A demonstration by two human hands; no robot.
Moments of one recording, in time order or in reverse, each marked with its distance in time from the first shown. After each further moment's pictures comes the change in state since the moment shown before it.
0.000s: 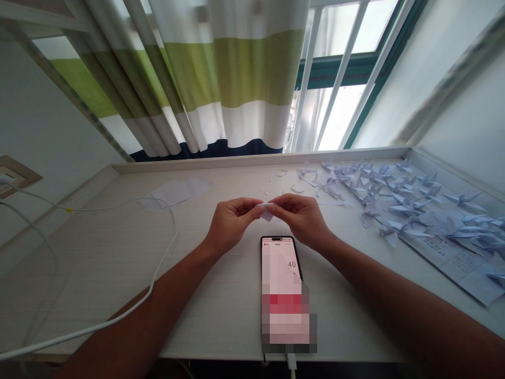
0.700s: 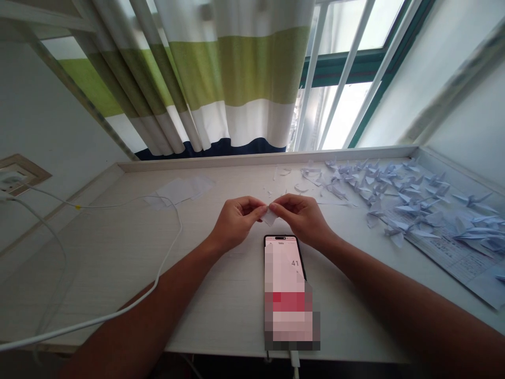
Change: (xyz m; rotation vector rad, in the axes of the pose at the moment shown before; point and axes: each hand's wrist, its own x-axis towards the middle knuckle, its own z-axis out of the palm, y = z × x) left_hand 0.004 -0.001 0.000 -0.002 -0.063 -0.044; right_hand 0.001 0.007 0.000 -0.106 -0.059 -0.023
